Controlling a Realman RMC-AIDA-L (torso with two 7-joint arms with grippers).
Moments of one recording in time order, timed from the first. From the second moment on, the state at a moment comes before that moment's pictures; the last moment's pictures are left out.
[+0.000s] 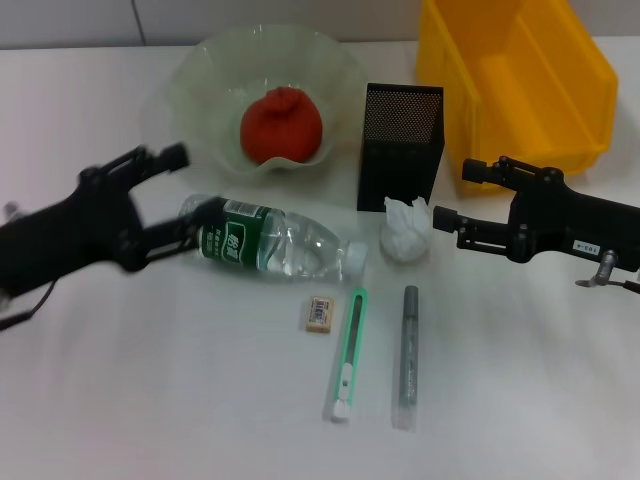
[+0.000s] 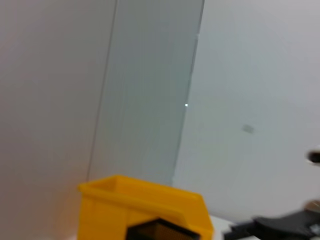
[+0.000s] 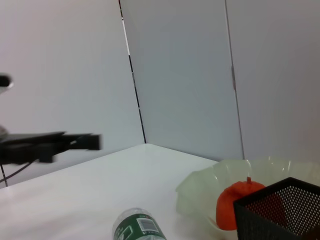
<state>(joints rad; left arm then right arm) -0.37 -2.00 0.92 0.44 1.48 1.61 -1.05 0.48 2.08 -0.63 -0.46 -1.86 -1.48 1.06</state>
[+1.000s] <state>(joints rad) -0.26 -1.93 0.91 0.44 1.58 1.74 -1.03 0.49 2.08 -0.63 -0.46 -1.86 -1.49 1.07</state>
